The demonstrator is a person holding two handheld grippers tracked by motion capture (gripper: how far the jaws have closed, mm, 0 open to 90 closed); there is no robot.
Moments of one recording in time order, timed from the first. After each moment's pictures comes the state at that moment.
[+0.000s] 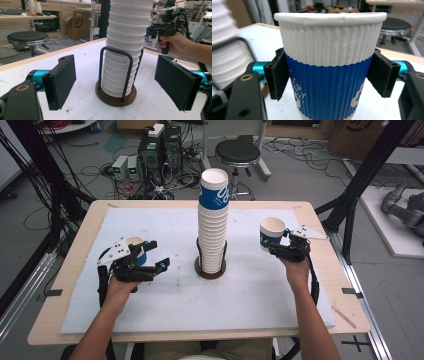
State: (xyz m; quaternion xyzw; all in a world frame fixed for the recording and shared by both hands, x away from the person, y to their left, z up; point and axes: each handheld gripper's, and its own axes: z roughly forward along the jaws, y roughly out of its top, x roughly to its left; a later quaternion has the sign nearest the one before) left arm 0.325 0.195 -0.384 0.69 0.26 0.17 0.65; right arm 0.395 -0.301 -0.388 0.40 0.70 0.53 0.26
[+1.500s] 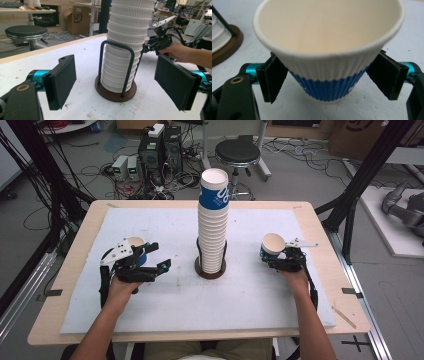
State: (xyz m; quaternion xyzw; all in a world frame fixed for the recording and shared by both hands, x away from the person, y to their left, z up) left arm 0.328 0.192 -0.390 0.70 0.27 0.16 0.64; right arm 0.400 -0.315 -0.444 0.45 0.75 0.44 0.21
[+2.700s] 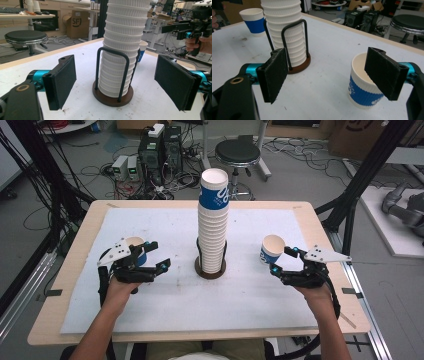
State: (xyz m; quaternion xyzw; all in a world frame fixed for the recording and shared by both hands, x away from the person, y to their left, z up) left arm 0.322 0.193 -0.382 0.69 0.26 0.17 0.65; right arm 0.304 -0.311 -0.356 0.33 0.76 0.52 0.22
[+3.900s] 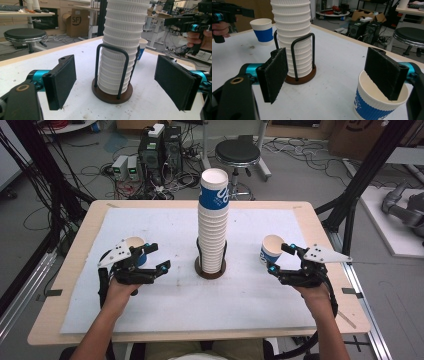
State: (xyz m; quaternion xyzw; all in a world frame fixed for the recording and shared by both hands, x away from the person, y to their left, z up) left arm 0.321 0.192 -0.386 0.70 0.27 0.16 0.65; right arm 0.301 -0.303 -0.347 0.31 0.75 0.55 0.23
